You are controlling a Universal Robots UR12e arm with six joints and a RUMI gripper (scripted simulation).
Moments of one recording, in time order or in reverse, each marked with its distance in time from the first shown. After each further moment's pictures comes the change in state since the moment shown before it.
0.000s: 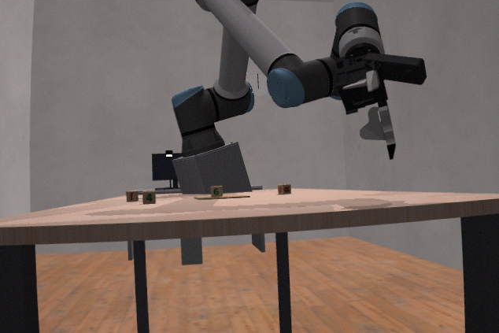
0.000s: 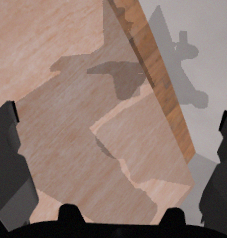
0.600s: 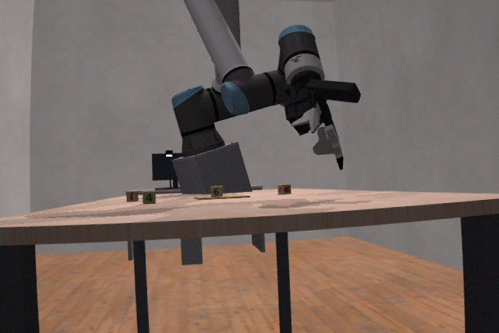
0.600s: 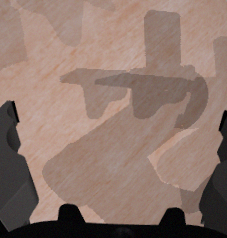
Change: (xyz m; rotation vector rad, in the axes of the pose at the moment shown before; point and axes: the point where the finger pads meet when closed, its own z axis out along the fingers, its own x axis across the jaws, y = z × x) arm -0.105 0.122 -0.074 0.100 -0.199 0.084
